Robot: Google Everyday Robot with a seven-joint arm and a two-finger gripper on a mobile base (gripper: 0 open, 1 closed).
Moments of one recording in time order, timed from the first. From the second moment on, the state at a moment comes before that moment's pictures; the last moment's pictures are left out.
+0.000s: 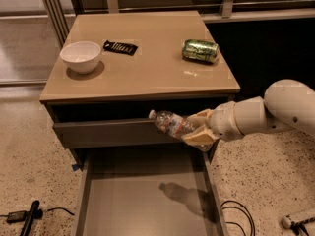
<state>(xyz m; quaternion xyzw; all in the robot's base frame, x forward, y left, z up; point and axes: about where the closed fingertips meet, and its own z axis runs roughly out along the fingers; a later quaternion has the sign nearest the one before) 0.520 -0.102 0.743 -0.54 0.72 0.23 0.37</state>
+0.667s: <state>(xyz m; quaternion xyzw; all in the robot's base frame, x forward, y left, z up) 0.498 -0.091 0.899 -0.62 0.64 0.15 0.42</state>
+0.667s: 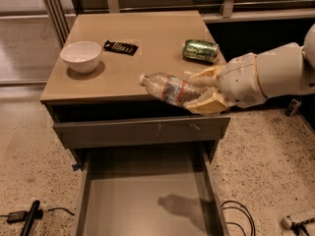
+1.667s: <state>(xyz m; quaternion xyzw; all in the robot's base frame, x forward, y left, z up) 0.581 -0.047 0.921 -0.68 0.59 0.14 0.42</state>
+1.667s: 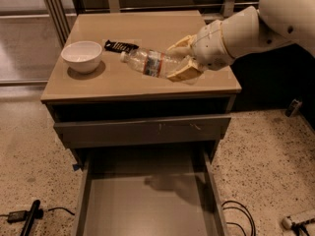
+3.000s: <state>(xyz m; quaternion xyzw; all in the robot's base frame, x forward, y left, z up) 0.706 0.000 0.870 -0.65 0.63 0.13 0.40</state>
